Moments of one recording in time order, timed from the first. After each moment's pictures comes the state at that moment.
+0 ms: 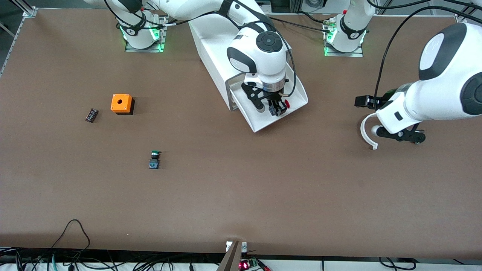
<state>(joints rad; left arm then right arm) 0.14 0.37 -0.38 -1.32 0.03 1.32 -0.13 0.79 0.83 0.24 -1.13 -0.22 2.13 2.08</state>
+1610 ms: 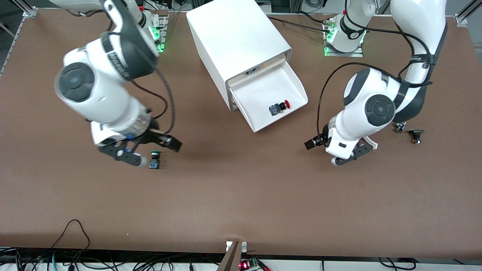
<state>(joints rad) 0.00 0.46 -0.39 -1.68 0.04 2.07 -0.86 0.20 0.52 0.20 -1.18 -0.01 1.77 0.72</state>
